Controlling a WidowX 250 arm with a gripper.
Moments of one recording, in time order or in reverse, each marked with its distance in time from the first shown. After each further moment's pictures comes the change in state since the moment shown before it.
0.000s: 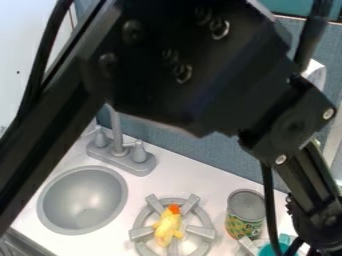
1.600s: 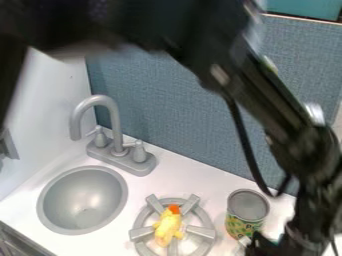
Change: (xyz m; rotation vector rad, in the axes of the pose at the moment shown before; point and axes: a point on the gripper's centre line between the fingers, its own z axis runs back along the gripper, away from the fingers) arm -0.011 0.035 0.057 -0.067 0.000 0.108
